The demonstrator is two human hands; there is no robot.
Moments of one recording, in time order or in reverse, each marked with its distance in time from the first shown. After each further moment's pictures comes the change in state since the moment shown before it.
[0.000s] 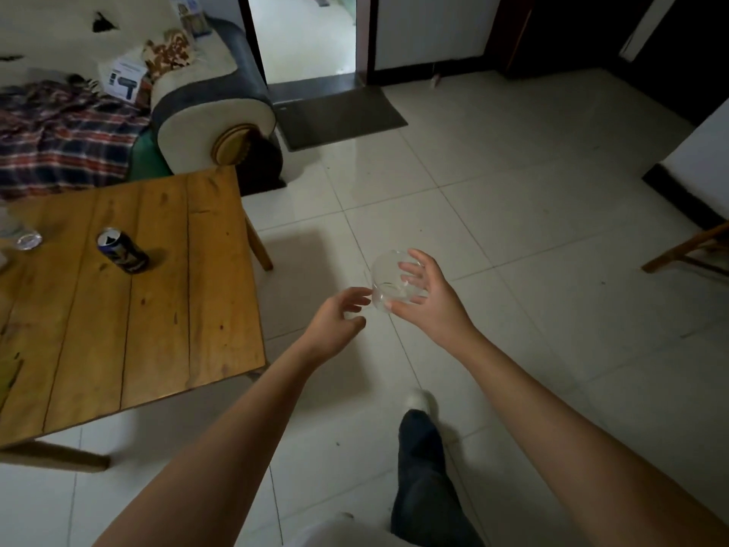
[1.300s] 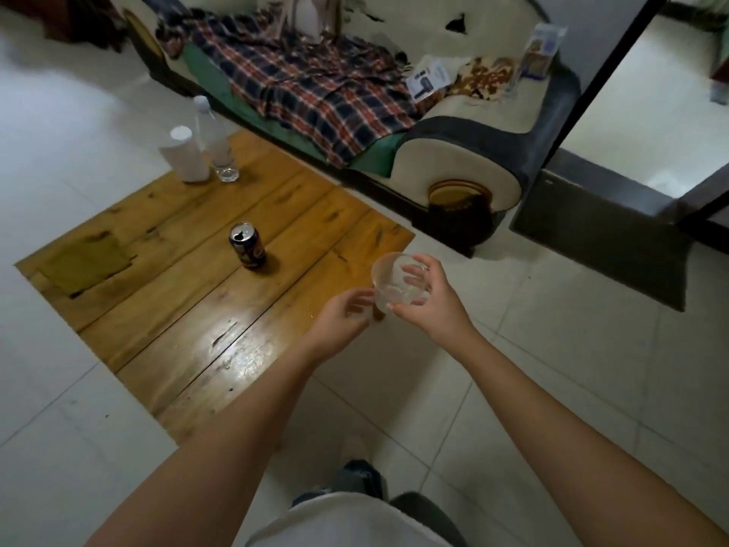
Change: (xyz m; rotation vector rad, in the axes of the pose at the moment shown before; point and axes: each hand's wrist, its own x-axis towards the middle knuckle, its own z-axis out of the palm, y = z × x) left_hand 0.283 -0.034 -0.212 -0.317 0.803 -0.381; right_hand 0.480 -0.082 0.147 -0.262 -0.877 -0.189
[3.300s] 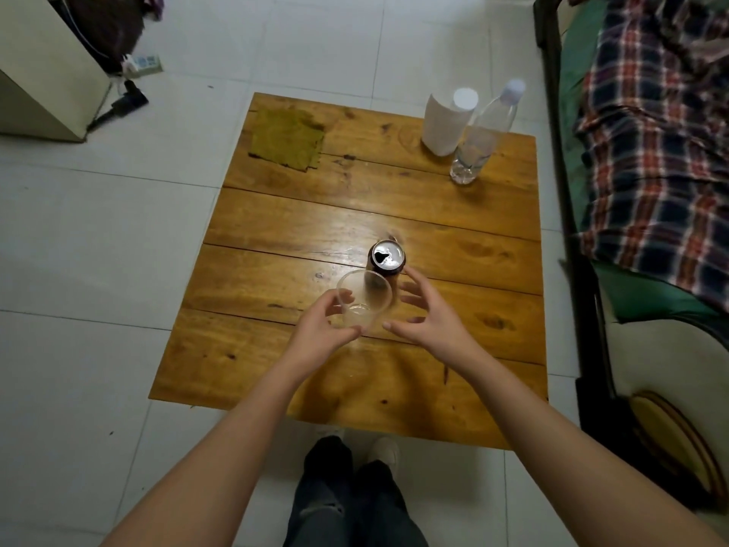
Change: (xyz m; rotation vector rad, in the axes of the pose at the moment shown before) left_hand 0.127 -0.112 -0.096 -0.495 1.046 -0.489; right_hand 0.308 -0.043 0.164 -0.354 -1.087 -0.246
